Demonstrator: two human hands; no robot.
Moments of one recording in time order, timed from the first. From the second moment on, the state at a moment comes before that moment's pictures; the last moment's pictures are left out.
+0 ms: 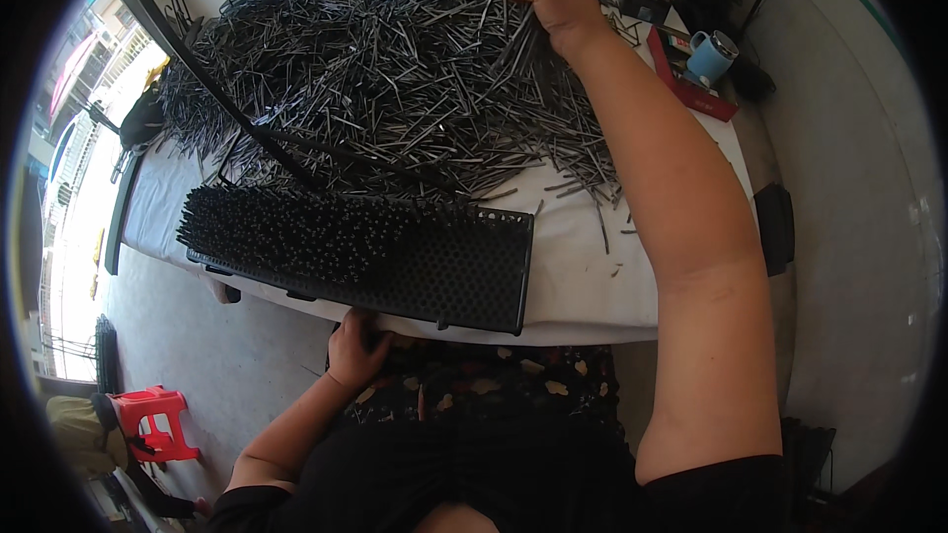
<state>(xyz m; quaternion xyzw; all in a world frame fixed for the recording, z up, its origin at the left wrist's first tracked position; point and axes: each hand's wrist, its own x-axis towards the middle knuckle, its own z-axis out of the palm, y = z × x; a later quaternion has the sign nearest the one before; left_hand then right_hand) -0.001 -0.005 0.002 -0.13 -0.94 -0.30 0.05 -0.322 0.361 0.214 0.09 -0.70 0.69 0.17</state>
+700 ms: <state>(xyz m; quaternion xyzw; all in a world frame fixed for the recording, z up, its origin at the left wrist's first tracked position) 0.001 -0.009 -0.015 -0.10 -0.93 -0.34 0.06 -0.272 0.398 0.157 0.09 -0.98 0.16 0.05</state>
